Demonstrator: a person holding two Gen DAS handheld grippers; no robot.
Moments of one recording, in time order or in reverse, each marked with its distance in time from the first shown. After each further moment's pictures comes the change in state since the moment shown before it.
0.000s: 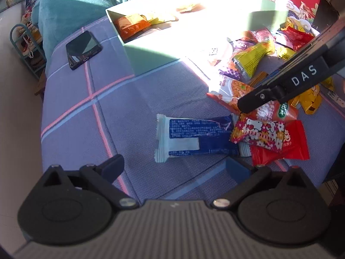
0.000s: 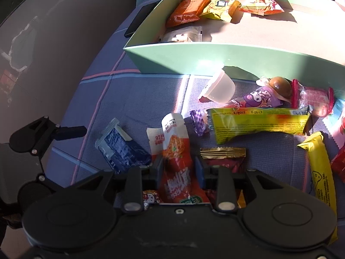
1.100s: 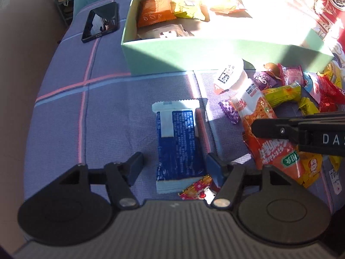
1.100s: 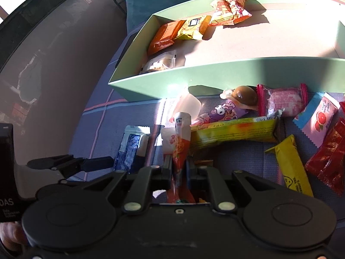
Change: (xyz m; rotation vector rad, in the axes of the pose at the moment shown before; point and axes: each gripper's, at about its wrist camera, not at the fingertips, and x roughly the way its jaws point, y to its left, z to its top) left arm 0.017 -0.043 0.052 -0.293 0.103 0.088; right arm -0.027 -0.057 -0.002 0.135 -0.101 0.106
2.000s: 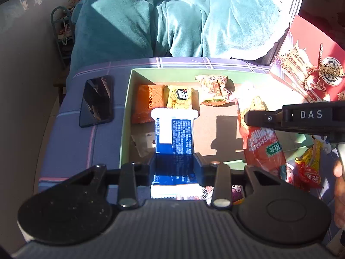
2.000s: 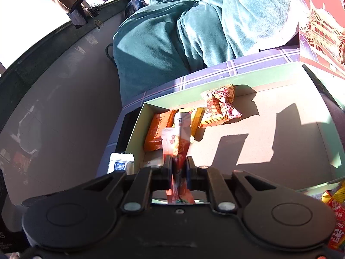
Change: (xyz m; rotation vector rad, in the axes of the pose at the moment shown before) left arm -0.045 0.005 0.118 -0.051 -0.230 -0.081; right arm -0.036 -0.010 0.123 0.087 -0.256 -0.019
